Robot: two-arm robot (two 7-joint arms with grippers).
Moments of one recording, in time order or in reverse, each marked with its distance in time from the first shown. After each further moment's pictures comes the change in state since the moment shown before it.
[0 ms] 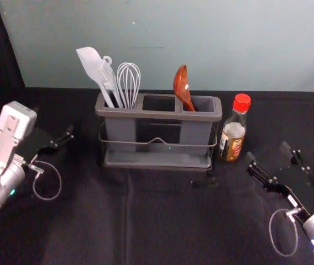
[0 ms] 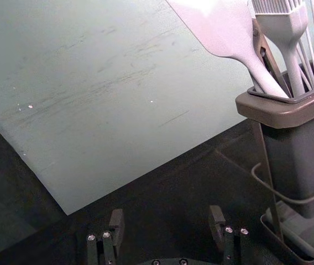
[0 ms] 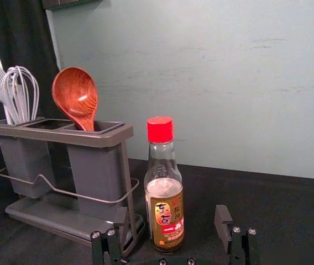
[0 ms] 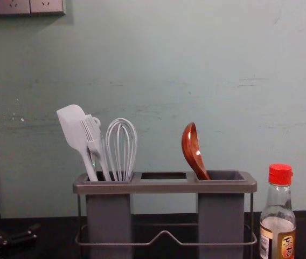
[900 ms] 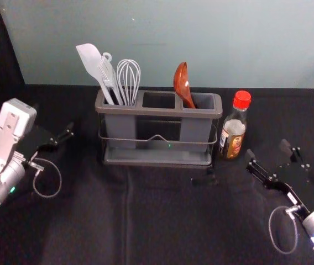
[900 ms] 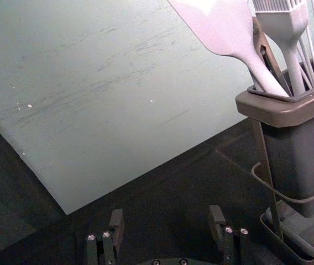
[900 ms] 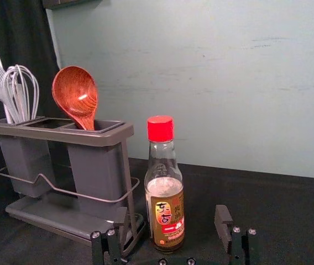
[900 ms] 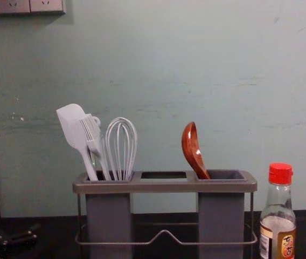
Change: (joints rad) left arm 0.000 0.000 0.000 0.000 0.000 0.000 0.000; right arm 0.000 0.000 0.000 0.000 0.000 0.001 0.002
